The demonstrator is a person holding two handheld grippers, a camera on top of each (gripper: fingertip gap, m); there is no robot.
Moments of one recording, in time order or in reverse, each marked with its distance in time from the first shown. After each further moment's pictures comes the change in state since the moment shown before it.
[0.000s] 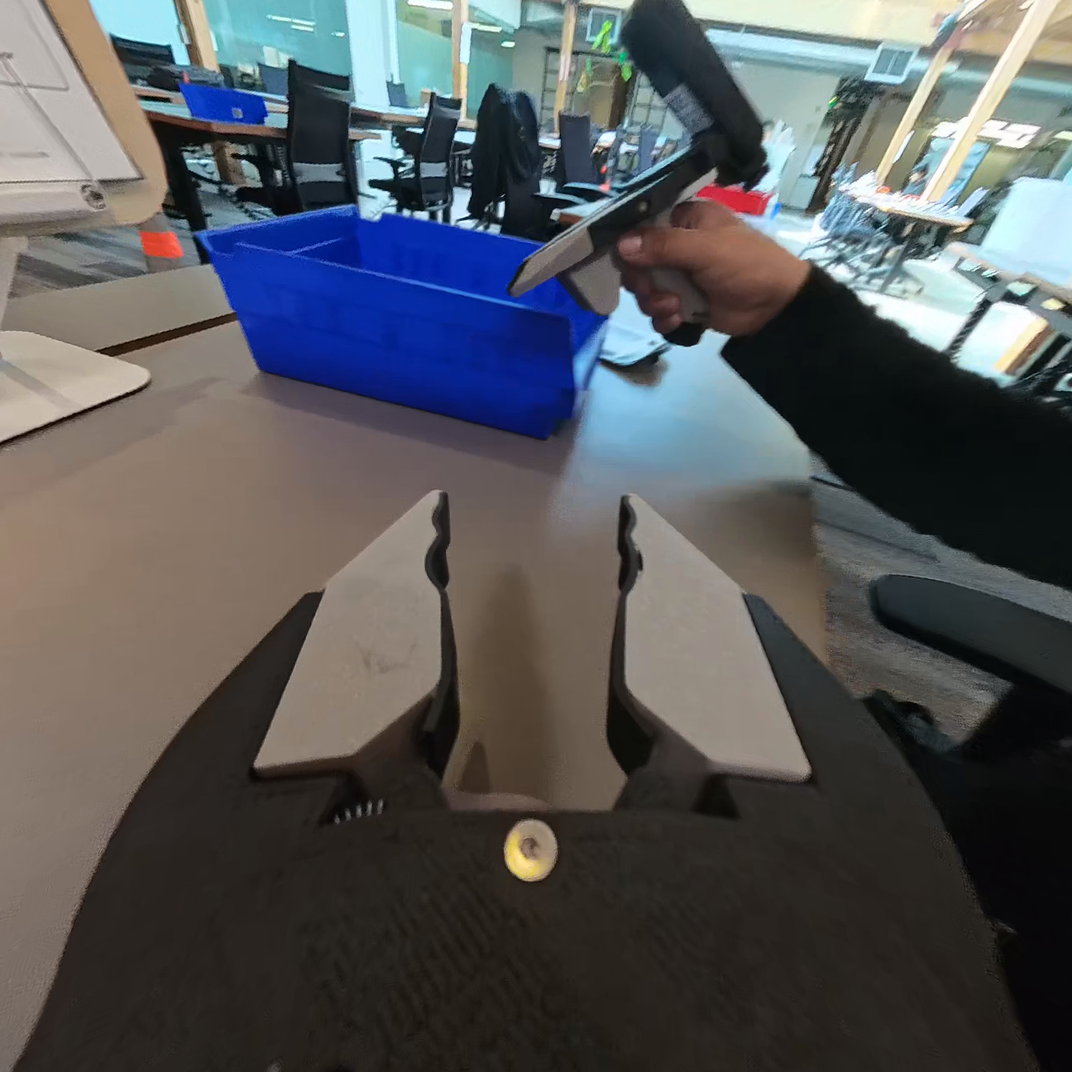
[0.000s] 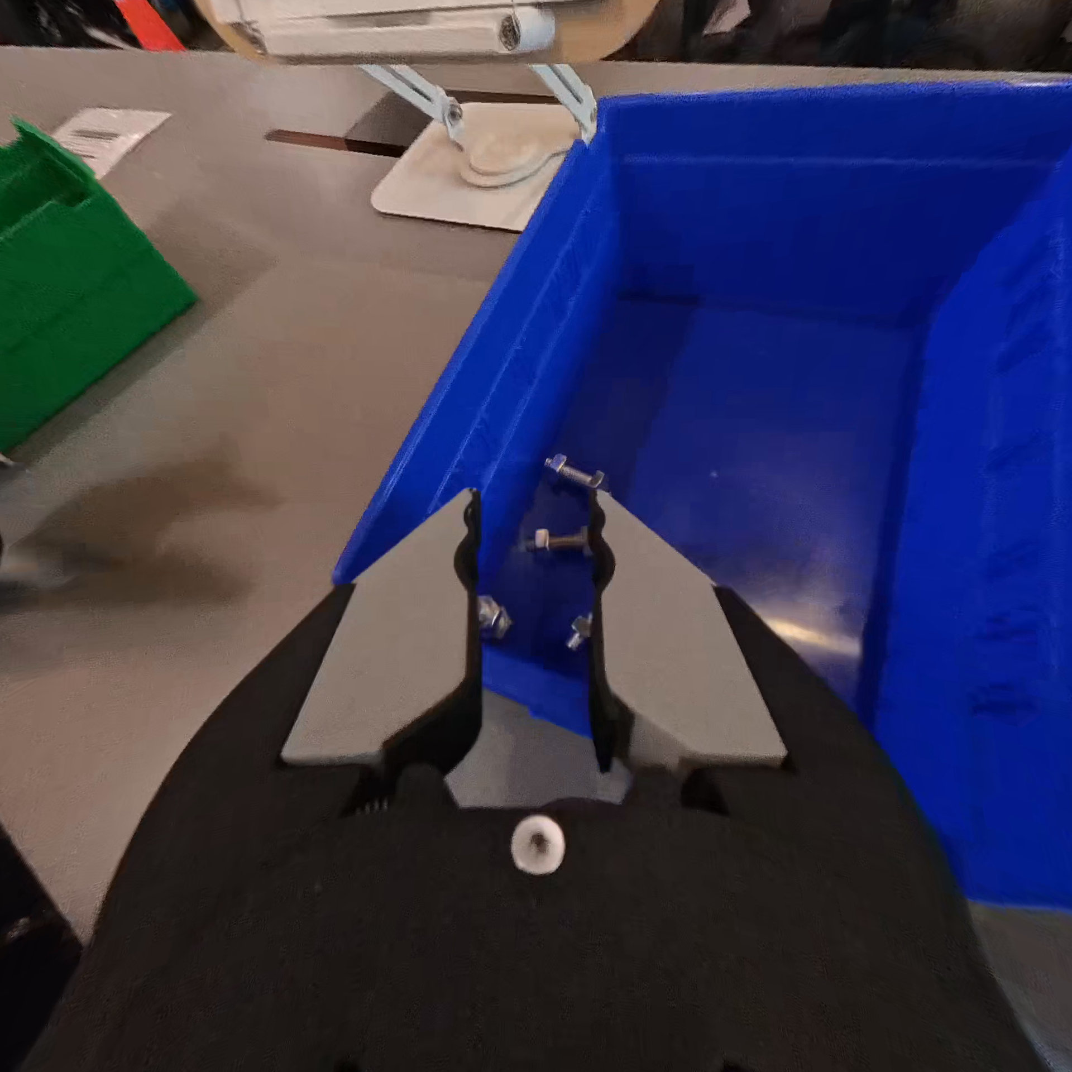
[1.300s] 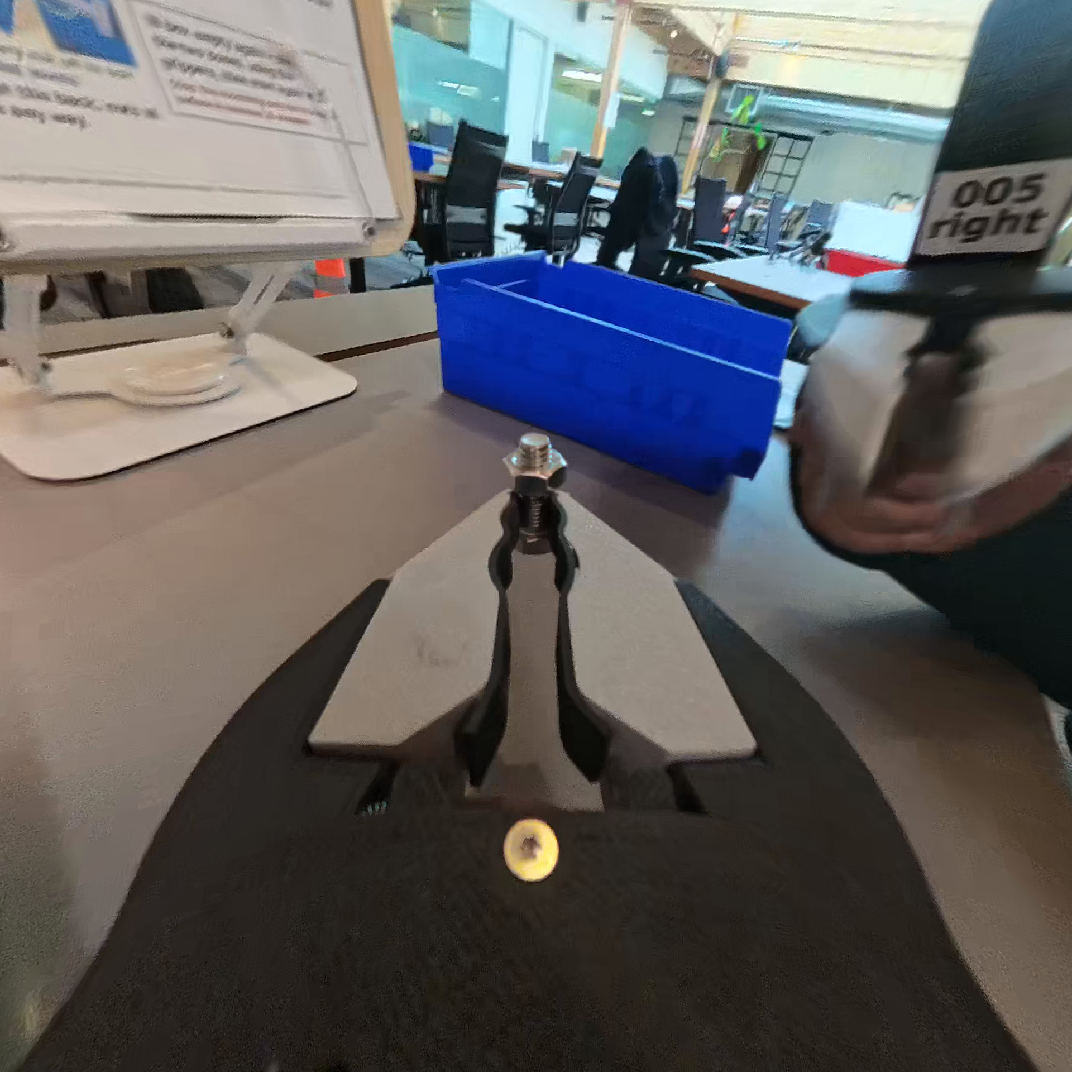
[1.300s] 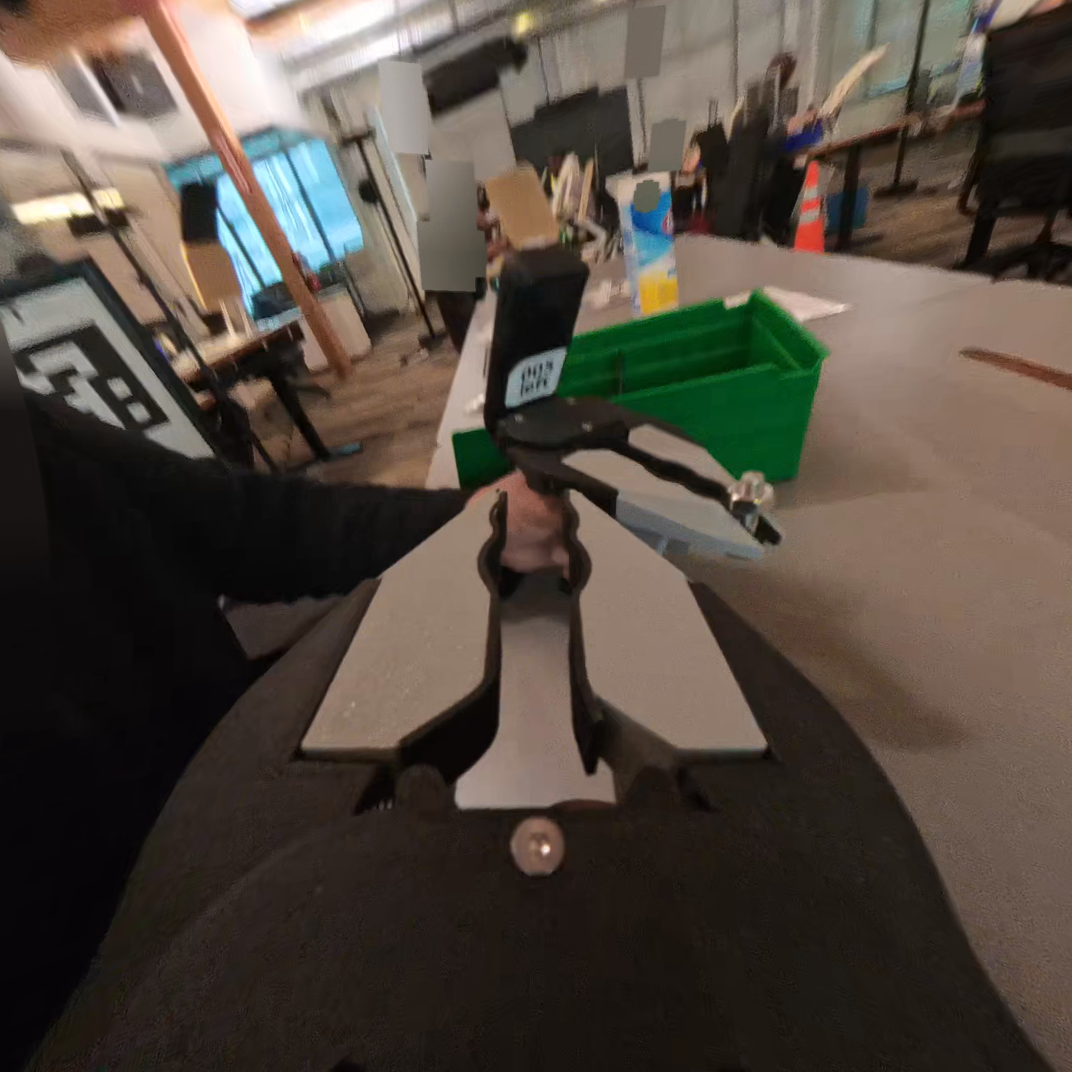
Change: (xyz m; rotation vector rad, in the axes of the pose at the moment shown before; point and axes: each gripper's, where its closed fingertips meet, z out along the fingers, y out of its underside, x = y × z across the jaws) left arm -0.104 -0.011 0.002 0.065 -0.210 -0.069; right arm -0.285 -0.026 0.030 0.254 -0.933 -0.230
